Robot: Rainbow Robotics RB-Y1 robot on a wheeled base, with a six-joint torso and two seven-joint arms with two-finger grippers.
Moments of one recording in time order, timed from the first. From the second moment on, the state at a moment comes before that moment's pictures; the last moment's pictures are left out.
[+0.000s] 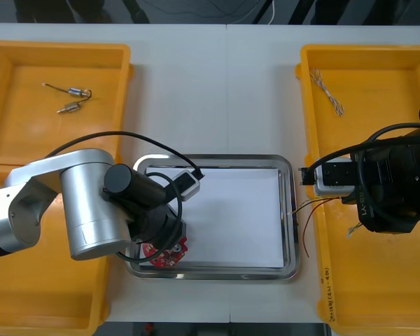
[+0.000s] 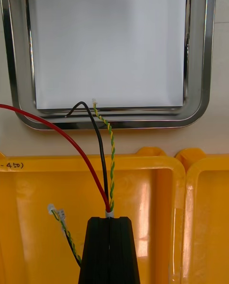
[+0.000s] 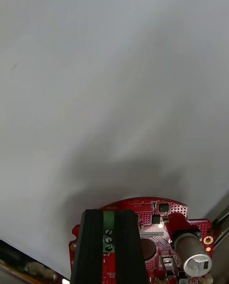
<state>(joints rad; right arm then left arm) -0.49 -1.06 0.22 -2.45 -1.19 1.73 2.05 -0.66 0.84 -0.98 -2.09 0.66 1.27 -1.12</state>
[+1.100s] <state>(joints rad) -0.49 -1.06 0.23 -2.45 -1.19 1.74 2.05 -0.66 0.84 -0.88 -2.11 0.76 1.34 -1.12</state>
